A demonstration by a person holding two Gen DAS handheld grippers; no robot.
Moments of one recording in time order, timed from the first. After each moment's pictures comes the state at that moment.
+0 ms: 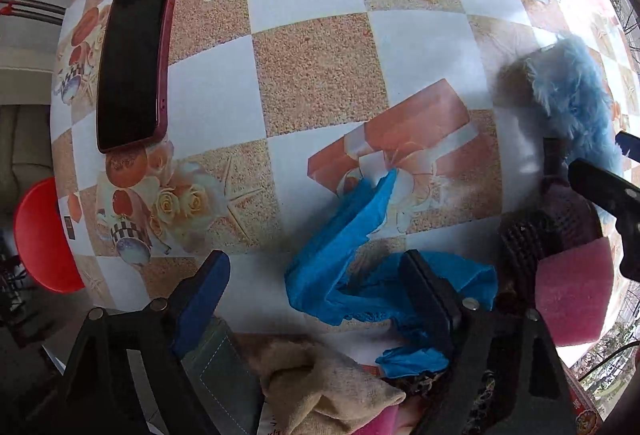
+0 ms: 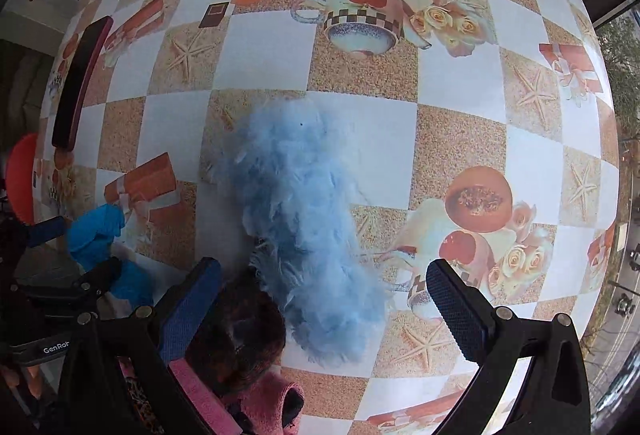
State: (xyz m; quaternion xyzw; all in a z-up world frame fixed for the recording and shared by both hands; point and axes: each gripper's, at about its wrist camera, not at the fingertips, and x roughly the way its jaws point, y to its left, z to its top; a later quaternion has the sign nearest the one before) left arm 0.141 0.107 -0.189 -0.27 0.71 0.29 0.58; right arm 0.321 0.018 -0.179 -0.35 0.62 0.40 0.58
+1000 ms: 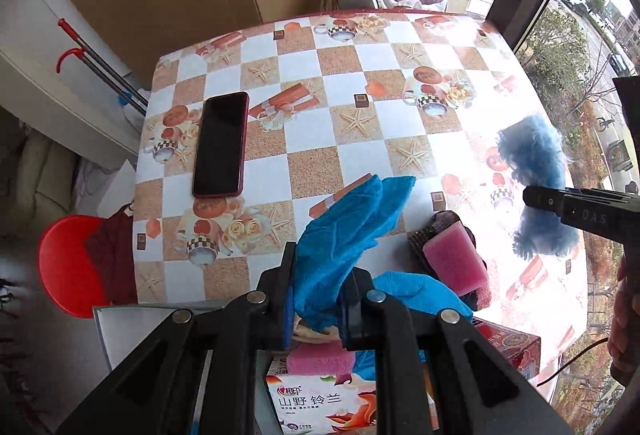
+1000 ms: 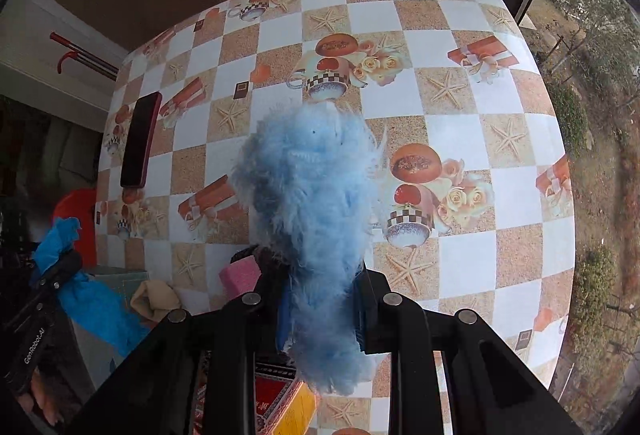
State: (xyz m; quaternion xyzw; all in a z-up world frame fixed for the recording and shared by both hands) left arm 0.102 0.053 -0.013 -0.22 0.55 0.35 0.72; right arm 0.323 -0.057 -0.065 -0.22 0.62 0.41 0.64
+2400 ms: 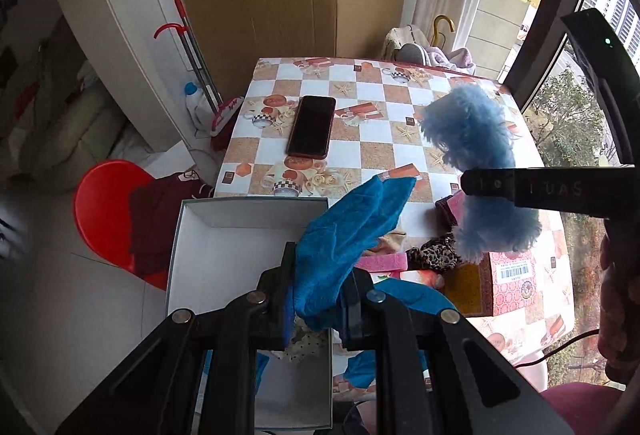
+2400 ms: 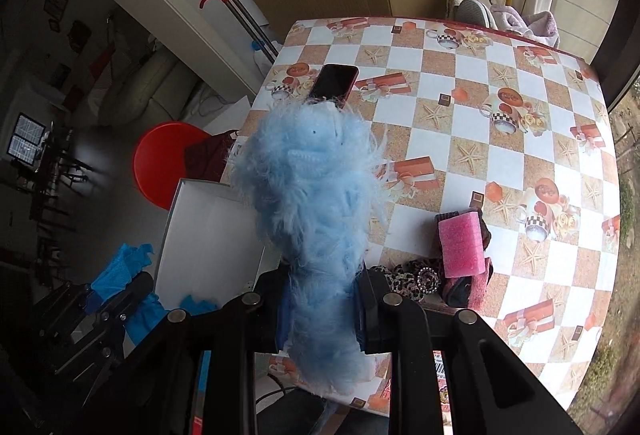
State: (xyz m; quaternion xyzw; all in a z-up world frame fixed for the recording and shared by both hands) left arm -0.065 -0.033 0.063 -0.25 0.45 0.43 0.74; right arm 0.124 -0.039 0.031 -0.25 0.54 0.56 0.57
